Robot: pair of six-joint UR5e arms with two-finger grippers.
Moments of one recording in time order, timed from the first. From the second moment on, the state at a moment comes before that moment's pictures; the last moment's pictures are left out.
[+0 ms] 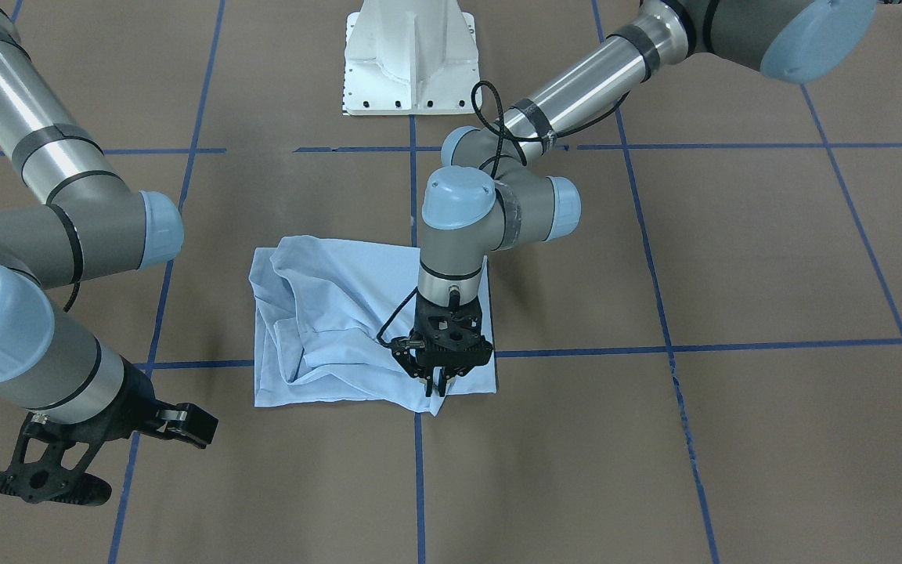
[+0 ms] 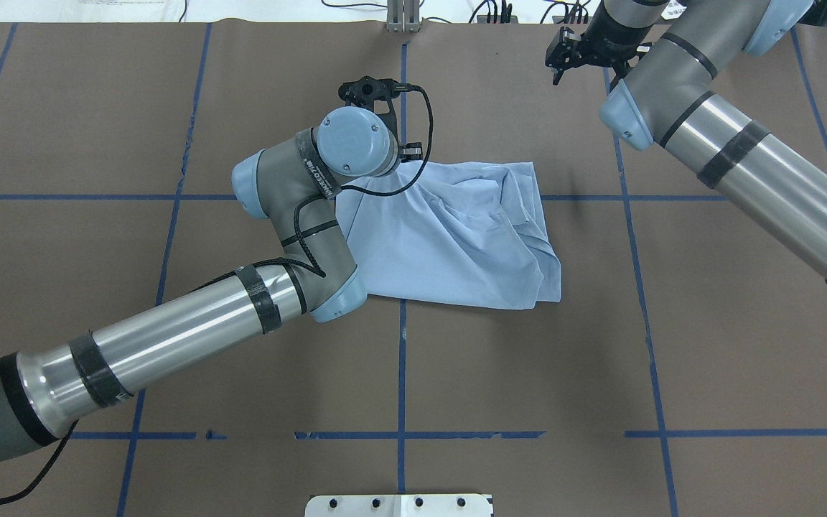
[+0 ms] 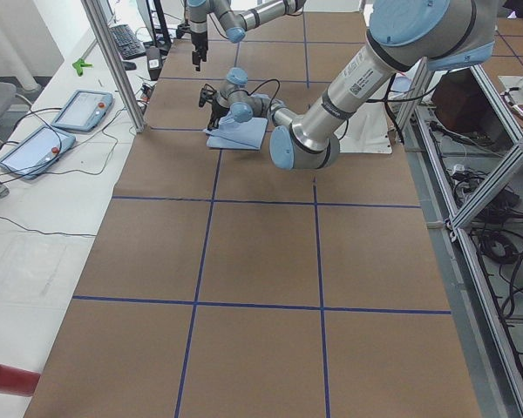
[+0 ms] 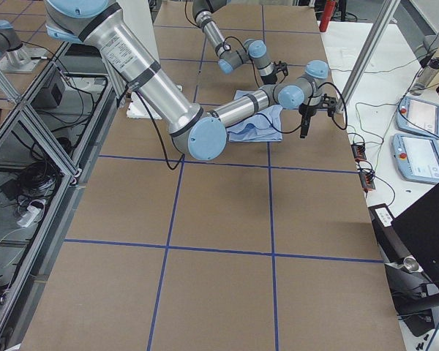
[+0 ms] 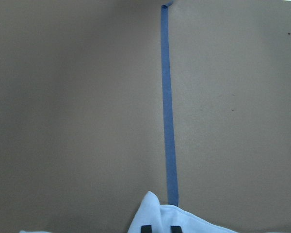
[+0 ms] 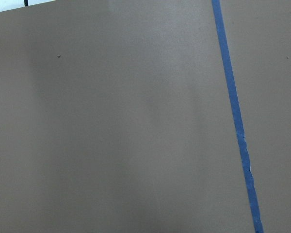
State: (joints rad) left arm -0.60 -2.56 -1.00 -2.15 -1.55 -1.23; right arm 1.02 -0.78 1.19 -1.39 2.16 0.96
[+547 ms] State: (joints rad) left arm -0.60 -2.57 -1.00 -2.14 -1.55 -1.23; right arm 1.02 -0.79 1.19 -1.39 2.16 0.96
